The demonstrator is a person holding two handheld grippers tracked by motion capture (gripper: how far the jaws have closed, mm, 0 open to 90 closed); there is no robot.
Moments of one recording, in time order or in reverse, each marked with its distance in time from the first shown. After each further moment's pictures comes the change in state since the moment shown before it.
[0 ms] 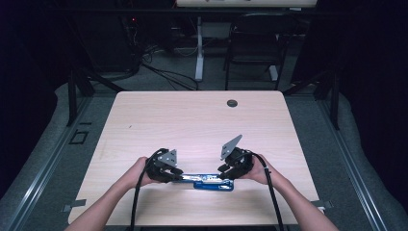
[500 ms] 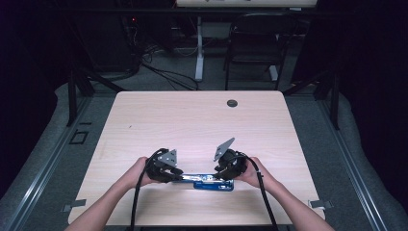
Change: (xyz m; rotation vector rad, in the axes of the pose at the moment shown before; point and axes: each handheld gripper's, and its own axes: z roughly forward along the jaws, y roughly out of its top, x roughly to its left) left arm 0.000 0.000 0.000 -0.002 -0.002 -0.001; right arm 0.005 0.007 0.016 0.032 -0.077 0.054
